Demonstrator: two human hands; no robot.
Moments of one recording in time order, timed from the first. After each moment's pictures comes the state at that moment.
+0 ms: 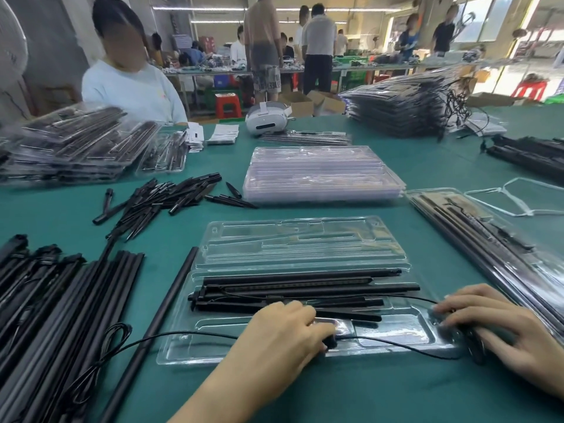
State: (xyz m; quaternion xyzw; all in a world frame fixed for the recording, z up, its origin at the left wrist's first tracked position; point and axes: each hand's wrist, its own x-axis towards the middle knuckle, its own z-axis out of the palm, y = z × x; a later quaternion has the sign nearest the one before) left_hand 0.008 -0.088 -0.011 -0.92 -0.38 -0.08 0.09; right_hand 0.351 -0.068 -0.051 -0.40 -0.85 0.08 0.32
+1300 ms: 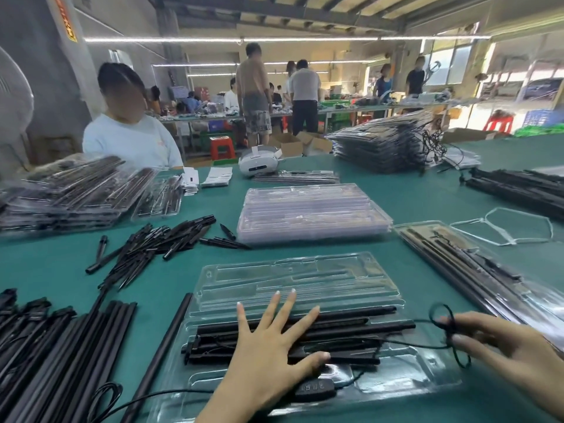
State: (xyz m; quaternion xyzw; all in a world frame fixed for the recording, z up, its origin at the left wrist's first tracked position) left_hand 0.001 -0.030 -0.049 -0.83 -0.55 -0.05 -0.05; right_hand 0.339 -0.091 -0.033 -0.49 -0.73 0.21 0.43
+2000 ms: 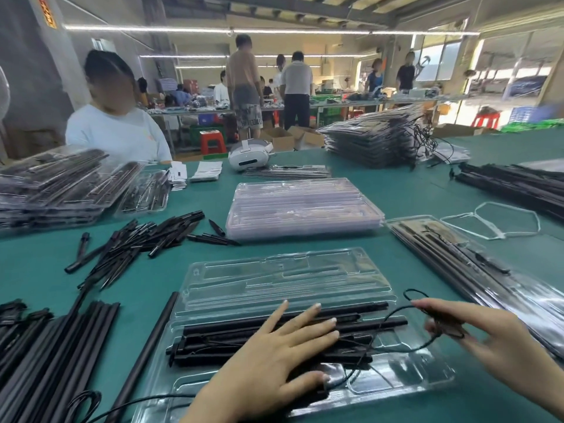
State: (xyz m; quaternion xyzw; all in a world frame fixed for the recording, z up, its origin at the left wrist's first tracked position) left_hand 0.004 -0.030 -0.037 -0.94 -0.33 -0.07 -0.05; right_hand 0.328 -0.060 -0.022 -0.47 -0.79 0.06 0.38
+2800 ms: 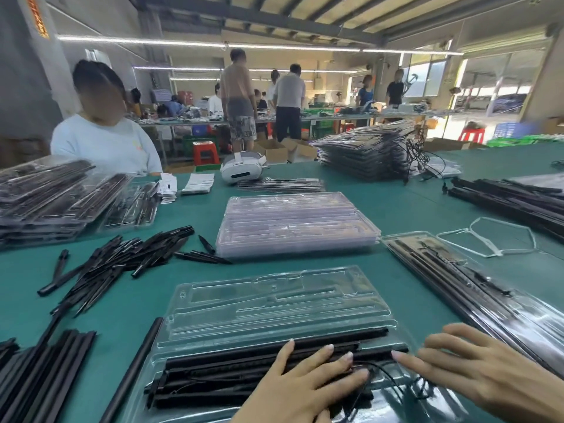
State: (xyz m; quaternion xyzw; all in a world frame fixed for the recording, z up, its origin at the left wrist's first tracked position) left_hand 0.031 -0.040 -0.043 -0.91 -0.40 0.07 0.06; right_hand 0.338 -0.039 -0.017 -0.28 -0.89 -0.35 0.08
